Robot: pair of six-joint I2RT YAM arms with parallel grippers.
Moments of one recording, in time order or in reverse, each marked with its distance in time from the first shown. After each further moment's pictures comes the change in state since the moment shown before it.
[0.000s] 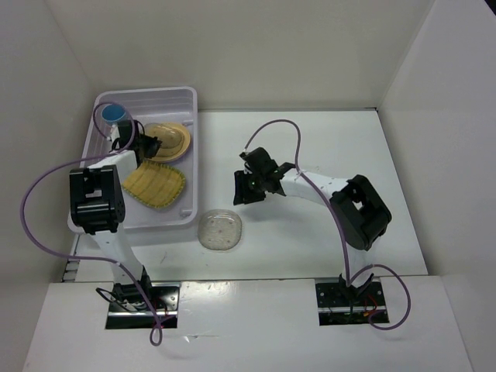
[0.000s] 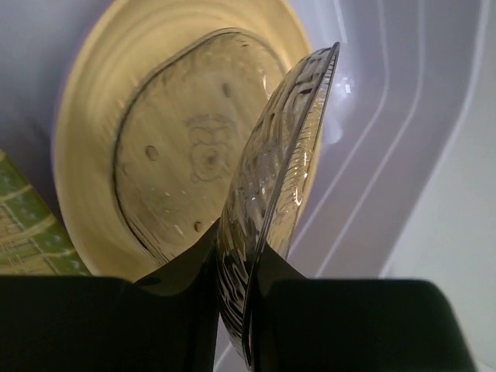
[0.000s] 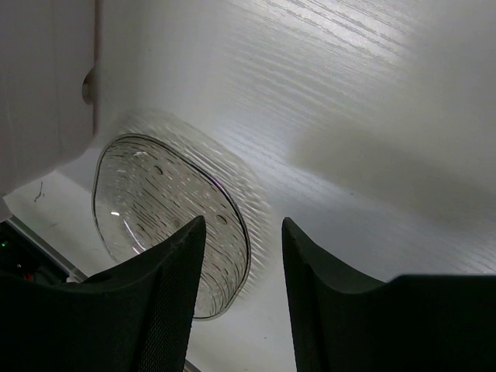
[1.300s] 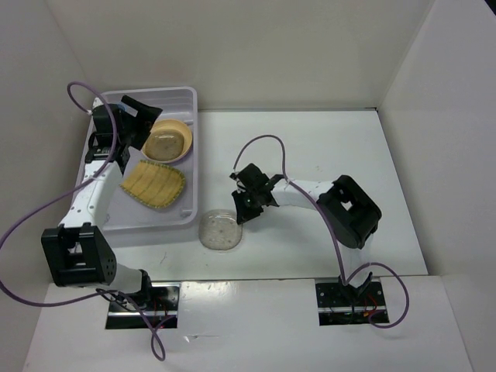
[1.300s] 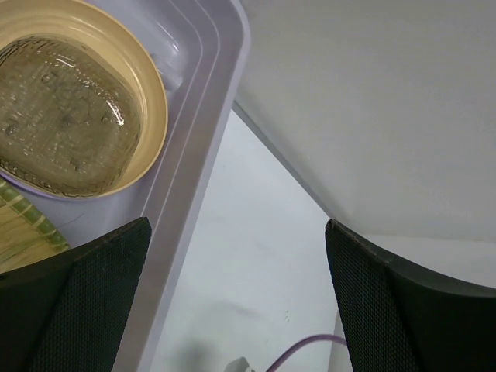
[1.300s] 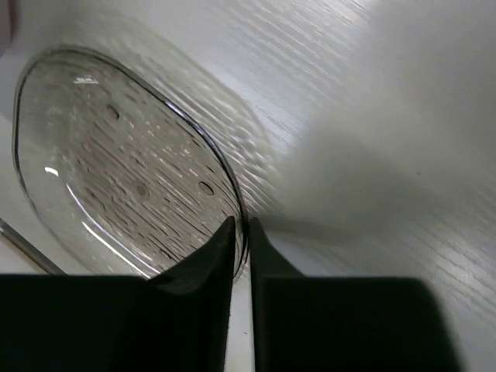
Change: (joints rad) left arm -0.043 -0.476 -0.023 -0.181 0.079 0.143; right arm 0.080 0.063 -0.066 -0.012 -0.026 -0.117
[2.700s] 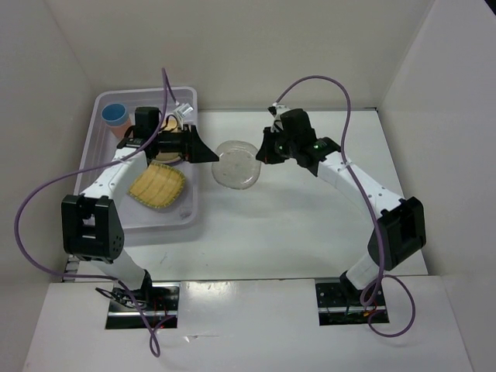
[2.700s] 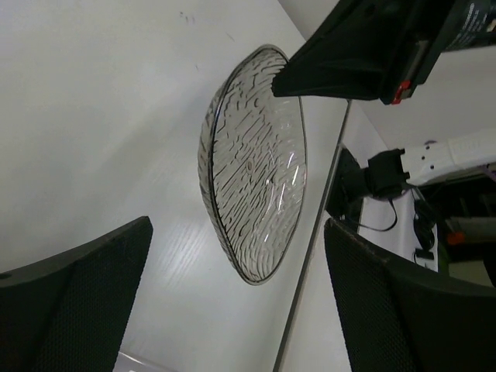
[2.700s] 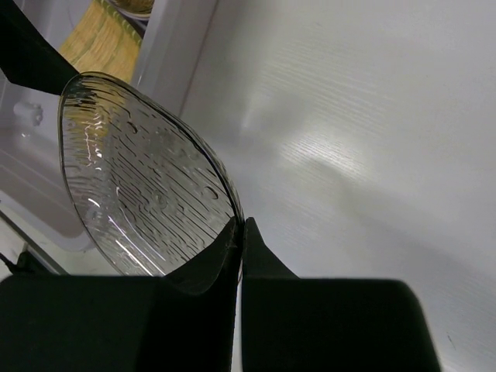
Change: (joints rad) left arm -0.187 0.185 0.074 -0.150 0.999 0.808; right arm -0.259 -0.320 0.232 -0.098 0.053 -0.034
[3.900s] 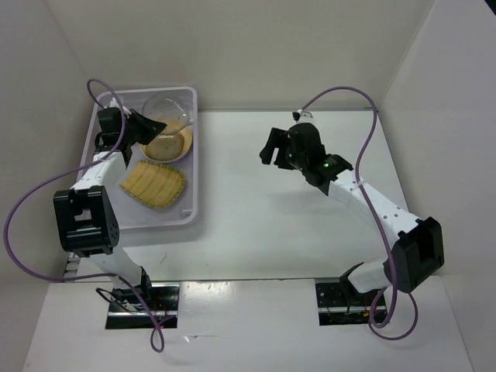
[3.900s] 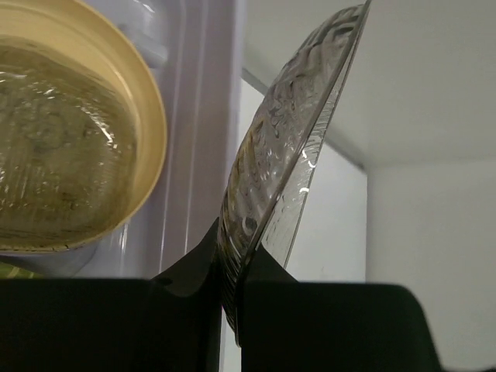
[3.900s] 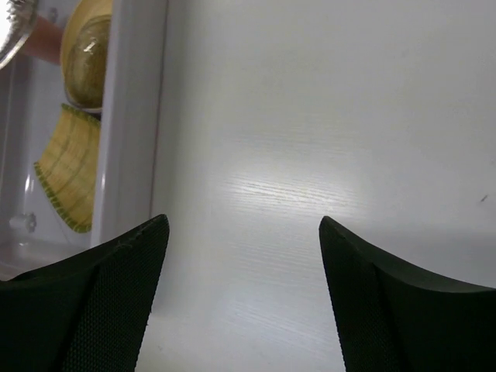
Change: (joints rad) left arm 0.255 0.061 -0.063 0.379 -0.622 -0.605; right arm 0.030 -0.177 -0.177 0.105 0.317 0.219
